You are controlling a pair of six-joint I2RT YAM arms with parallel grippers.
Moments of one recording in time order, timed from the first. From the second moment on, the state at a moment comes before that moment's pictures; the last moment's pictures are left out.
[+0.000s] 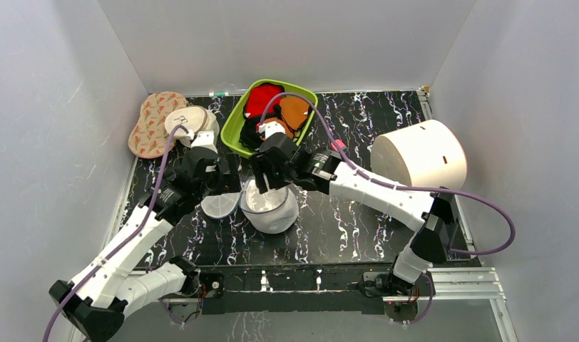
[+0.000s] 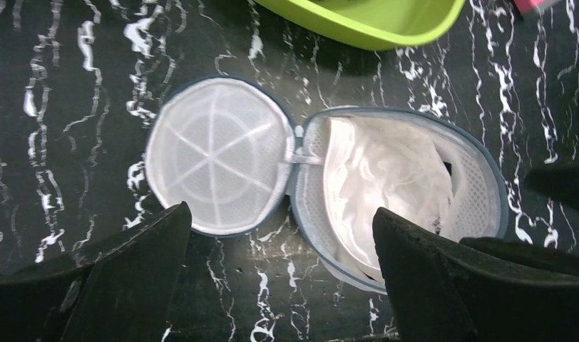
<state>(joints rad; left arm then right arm) -0.60 0.96 1.02 -0.83 -0.31 -0.47 1.01 1.61 1.55 -0.69 0.21 0.45</state>
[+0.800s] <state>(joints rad) -0.58 1.03 0.91 -0.64 -0.04 -0.62 0.94 1.49 1.27 -0.64 0.31 0.66</state>
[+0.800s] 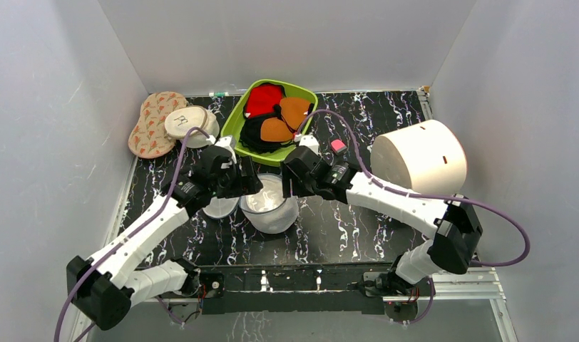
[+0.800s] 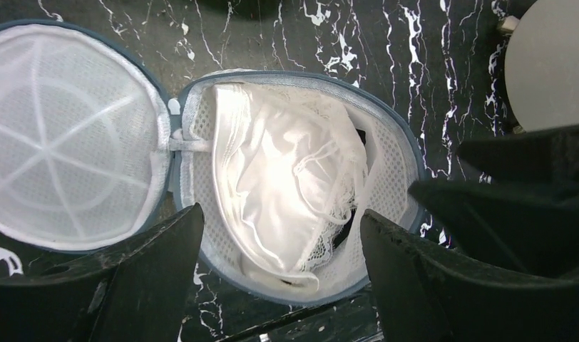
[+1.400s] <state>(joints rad) -0.56 1.12 0.78 -0.53 0.06 -0.63 0.94 1.48 1.09 -0.55 0.21 0.70</state>
